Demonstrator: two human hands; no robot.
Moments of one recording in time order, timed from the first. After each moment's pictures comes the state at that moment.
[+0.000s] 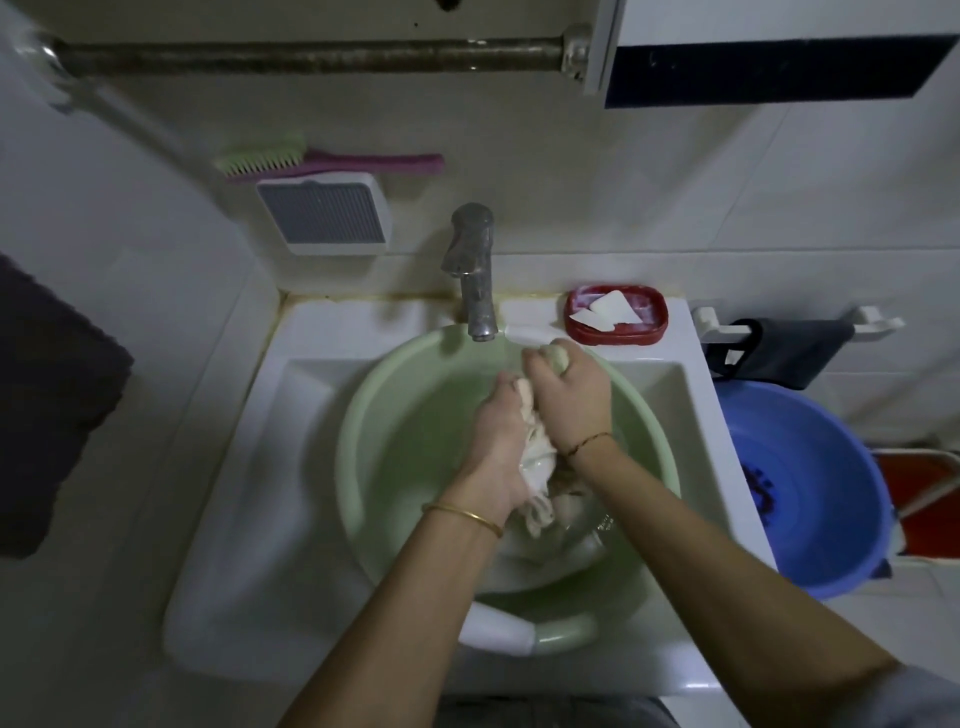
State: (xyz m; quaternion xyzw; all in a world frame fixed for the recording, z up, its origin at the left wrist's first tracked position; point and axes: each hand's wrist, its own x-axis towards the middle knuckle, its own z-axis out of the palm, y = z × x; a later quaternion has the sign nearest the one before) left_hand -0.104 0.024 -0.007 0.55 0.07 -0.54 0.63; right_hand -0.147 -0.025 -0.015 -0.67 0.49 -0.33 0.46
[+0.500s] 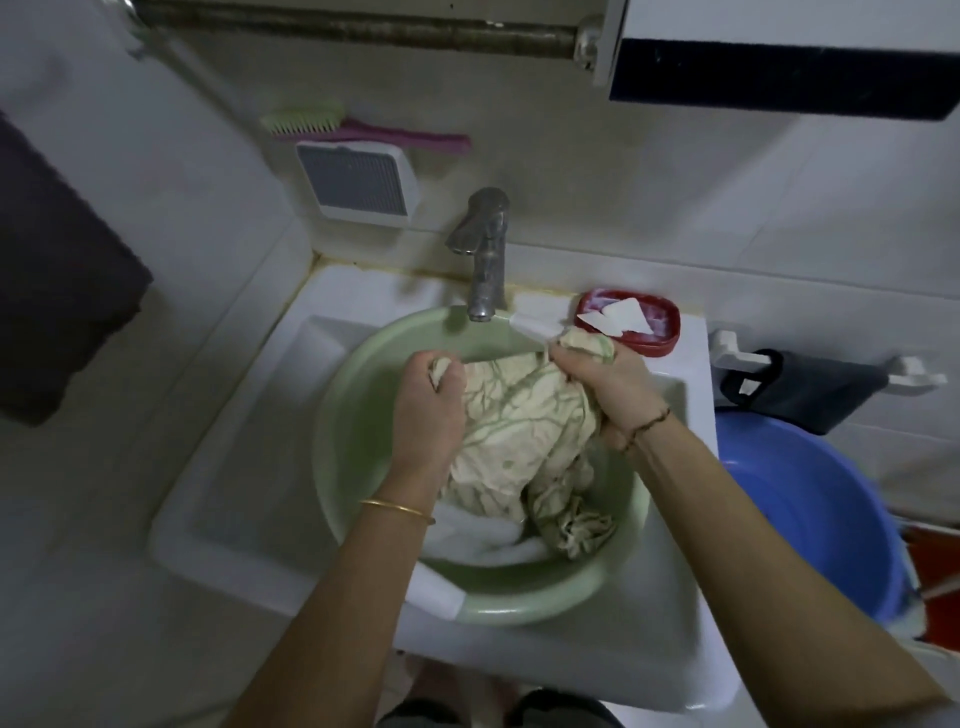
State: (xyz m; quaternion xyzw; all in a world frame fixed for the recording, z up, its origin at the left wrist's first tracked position) left_hand -0.096 0.055 -0.019 0.81 -0.17 -0.15 0.55; right_hand -0.203 -0.066 -0.001 -0.49 0.36 -0.21 0.77
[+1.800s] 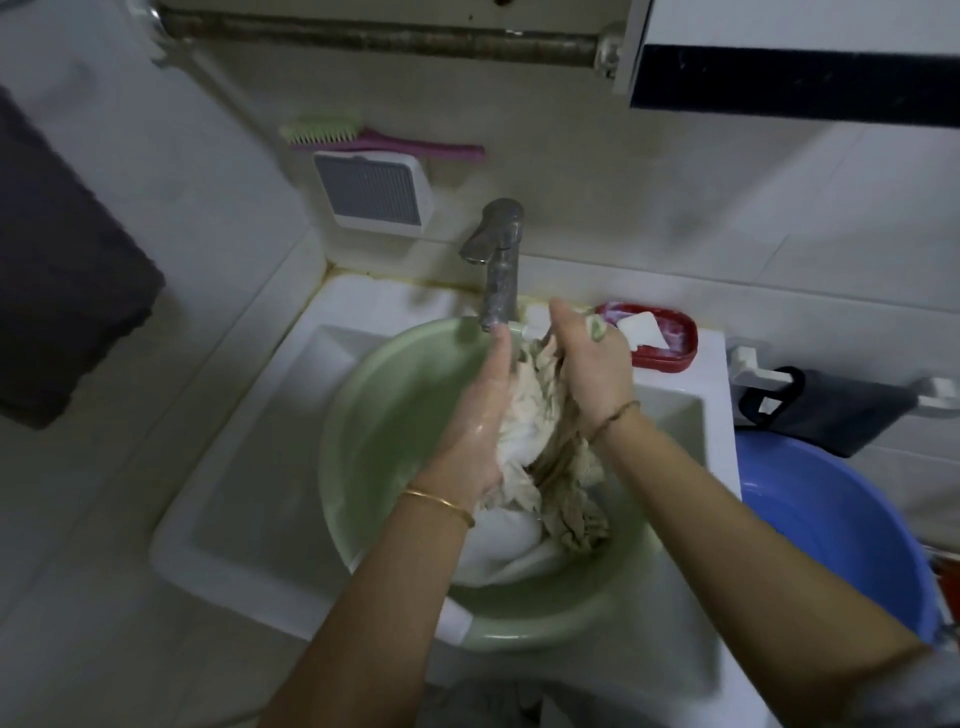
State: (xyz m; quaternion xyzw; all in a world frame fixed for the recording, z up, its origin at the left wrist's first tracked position) left_hand -0.114 0.026 -0.001 0.57 -0.03 -0.51 0.64; right_hand -0.161 -0.065 -0.002 -0.59 0.41 -0.32 0.61
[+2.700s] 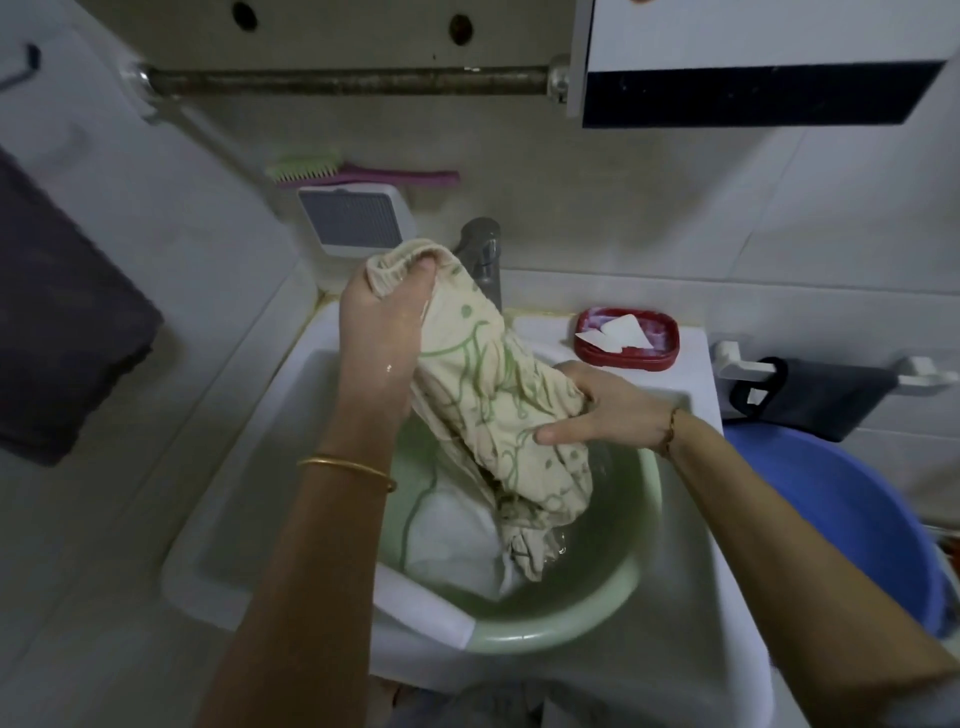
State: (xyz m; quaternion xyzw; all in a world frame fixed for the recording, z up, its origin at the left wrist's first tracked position) left_hand -0.071 0.043 0.079 0.69 -0.16 -0.13 0.70; right_hand -0.208 -0.108 -0.026 -0.82 0.12 0.03 0.56
